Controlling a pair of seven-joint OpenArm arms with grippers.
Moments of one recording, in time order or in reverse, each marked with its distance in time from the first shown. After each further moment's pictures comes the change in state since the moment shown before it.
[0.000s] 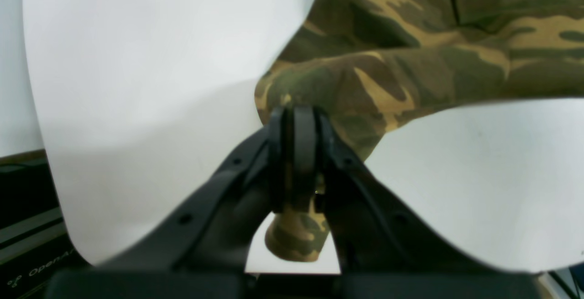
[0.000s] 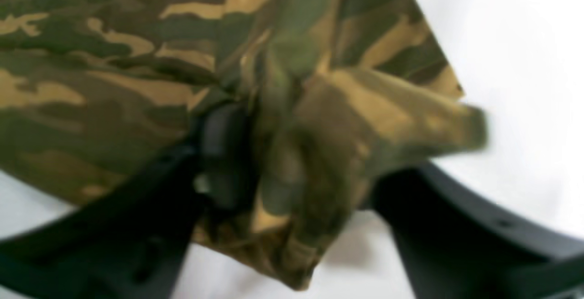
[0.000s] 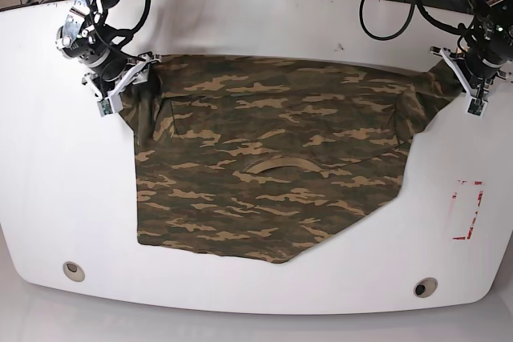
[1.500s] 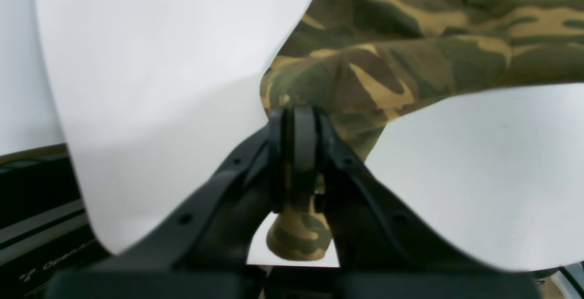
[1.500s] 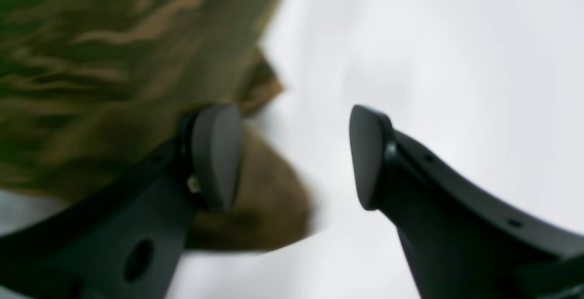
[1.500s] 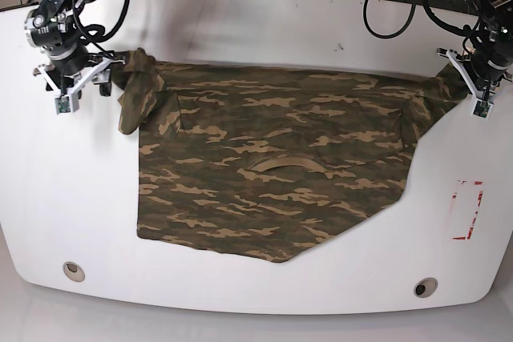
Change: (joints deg) left arm 0.0 -1.9 -0.1 0.0 0.3 0.0 -0.1; right arm -0.8 -2.9 13.0 20.4 -2.0 -0.5 -14.4
